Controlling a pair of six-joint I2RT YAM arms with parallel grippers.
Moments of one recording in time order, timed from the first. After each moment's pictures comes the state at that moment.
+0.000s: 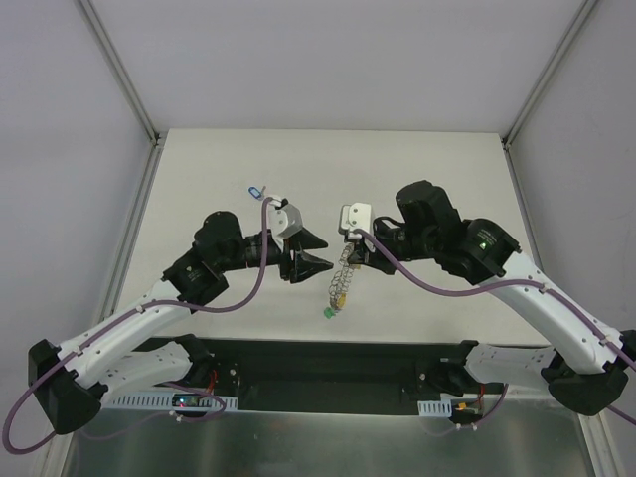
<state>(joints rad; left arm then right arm) -0.78 0.91 0.78 0.08 0.56 -0.09 0.88 1.14 1.37 -0.88 -0.41 -0.49</state>
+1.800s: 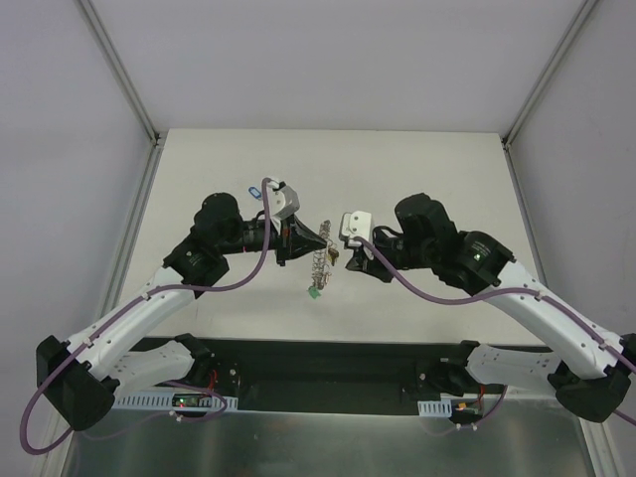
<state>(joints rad) -0.65 1.01 0.88 0.00 0.75 -0.09 0.89 1.08 1.24 -0.80 -0.39 -0.44</state>
